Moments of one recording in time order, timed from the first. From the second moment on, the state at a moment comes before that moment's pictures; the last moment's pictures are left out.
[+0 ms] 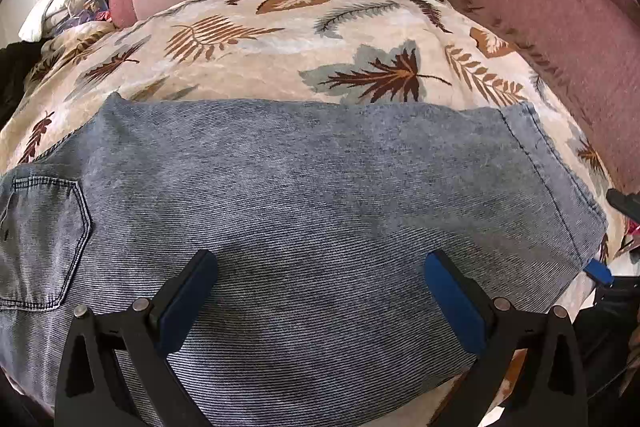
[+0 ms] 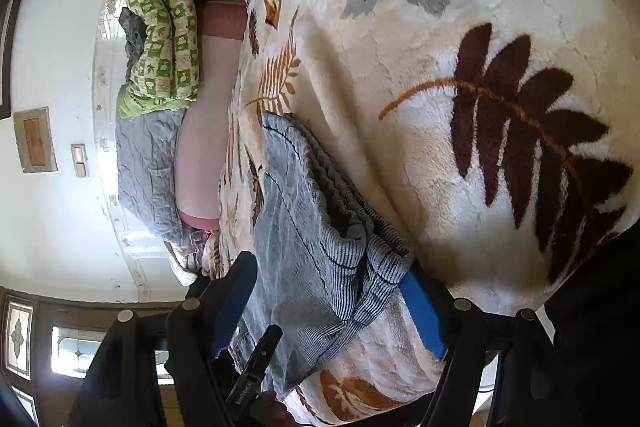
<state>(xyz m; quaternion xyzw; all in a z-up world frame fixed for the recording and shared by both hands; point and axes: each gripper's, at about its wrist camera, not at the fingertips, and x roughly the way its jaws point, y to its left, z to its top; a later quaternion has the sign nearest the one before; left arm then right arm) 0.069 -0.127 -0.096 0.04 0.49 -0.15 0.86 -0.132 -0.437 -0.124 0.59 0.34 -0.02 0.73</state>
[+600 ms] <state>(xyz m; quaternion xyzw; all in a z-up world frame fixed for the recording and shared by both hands) 0.070 -0.140 -0.100 0.07 0.49 -0.14 0.86 -0.125 -0.437 -0.119 0.58 0.37 -0.03 0.73</state>
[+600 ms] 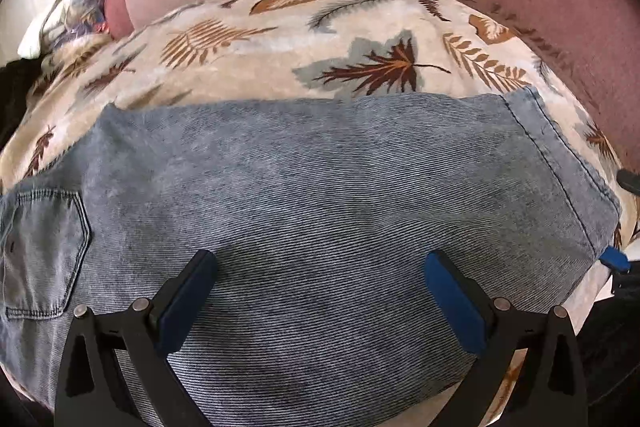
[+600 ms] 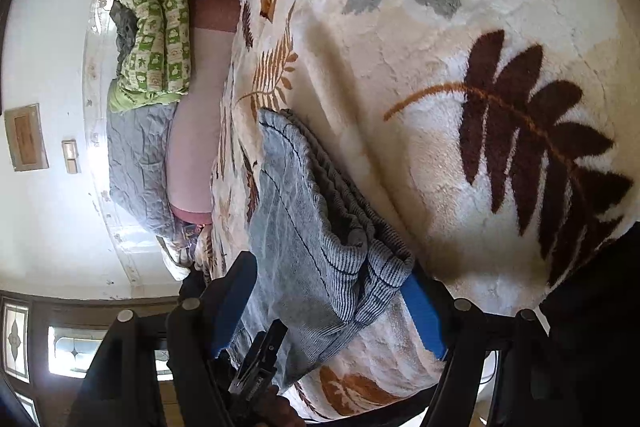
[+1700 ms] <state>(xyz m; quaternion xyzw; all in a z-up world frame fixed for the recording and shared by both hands) 0.070 -0.136 -0.114 0.12 0.48 -0.12 0.86 -0.100 -0.415 -0.088 0.41 0.45 -0.09 0.79</state>
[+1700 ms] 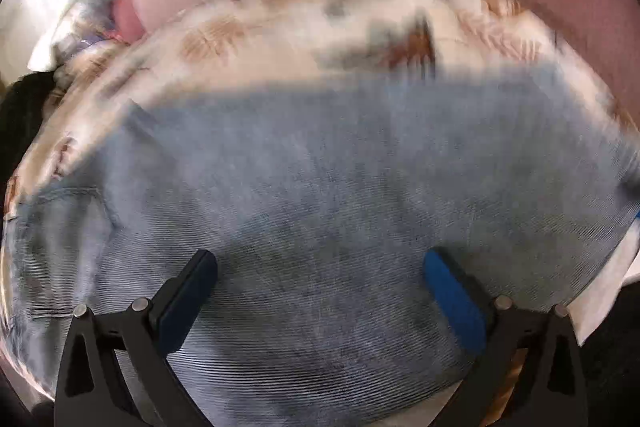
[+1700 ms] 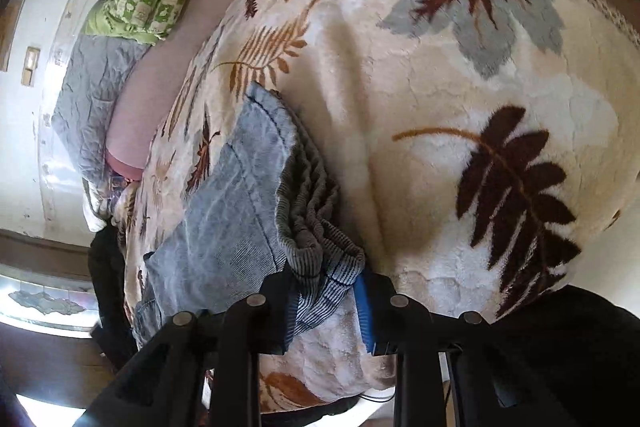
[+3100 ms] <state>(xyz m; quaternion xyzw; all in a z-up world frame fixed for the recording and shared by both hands) 0.041 -0.005 -0.085 0.04 0.49 -0.03 0.87 -0.032 -0.244 -0.056 0.39 0.45 0.22 0.77</state>
